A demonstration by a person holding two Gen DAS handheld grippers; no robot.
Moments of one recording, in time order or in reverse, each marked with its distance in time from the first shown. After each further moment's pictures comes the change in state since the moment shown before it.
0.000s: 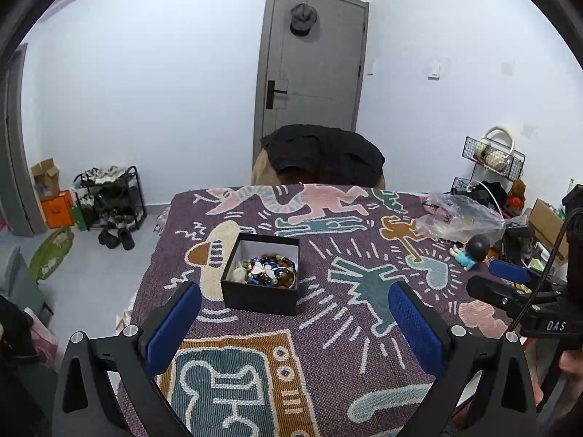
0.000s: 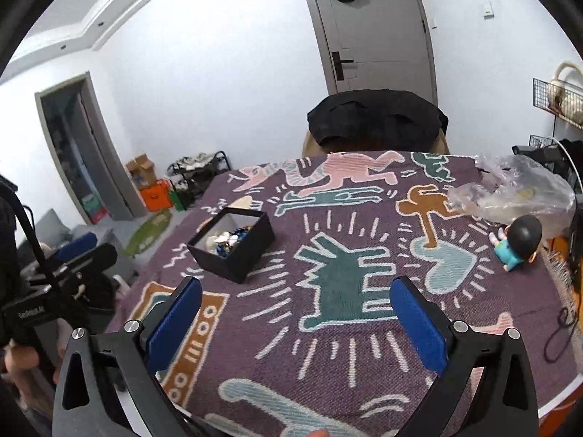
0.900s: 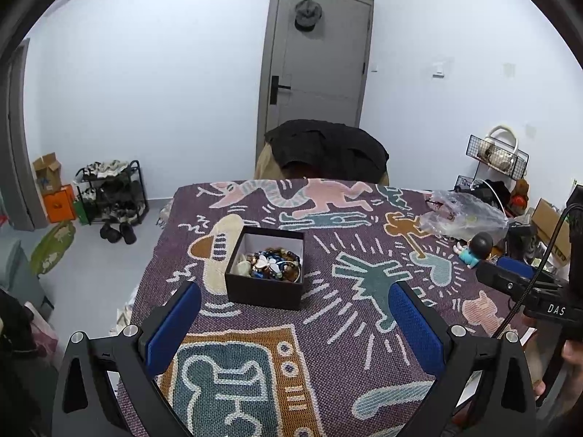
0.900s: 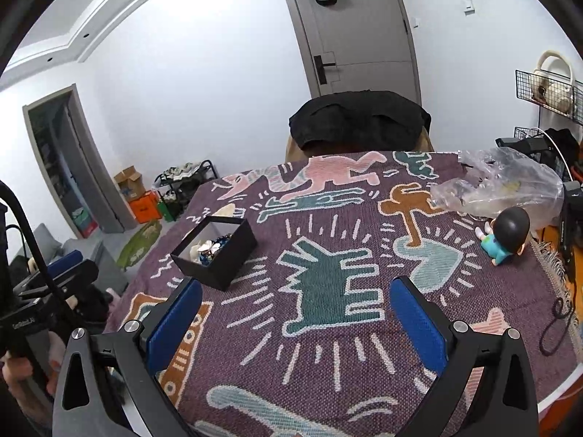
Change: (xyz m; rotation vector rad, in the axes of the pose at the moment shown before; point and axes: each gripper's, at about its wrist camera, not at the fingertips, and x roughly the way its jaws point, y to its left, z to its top) left arm 0.006 0.007 -0.004 -0.015 0.021 0.006; right arm 0.000 -0.015 -0.001 0.043 -0.018 -0.046
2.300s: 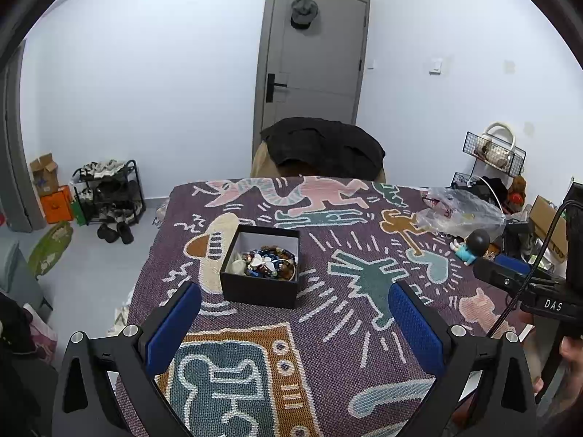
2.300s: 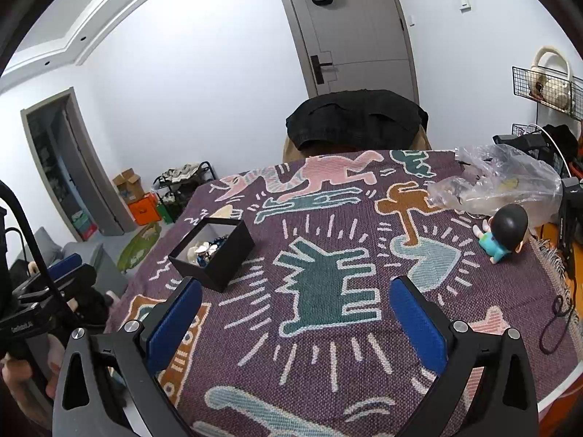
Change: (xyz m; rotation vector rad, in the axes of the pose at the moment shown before) left arm 0.000 -0.004 -0.001 0.006 0.006 -0.007; right arm 0.000 -0.003 0.001 0.010 -0.001 -0.002
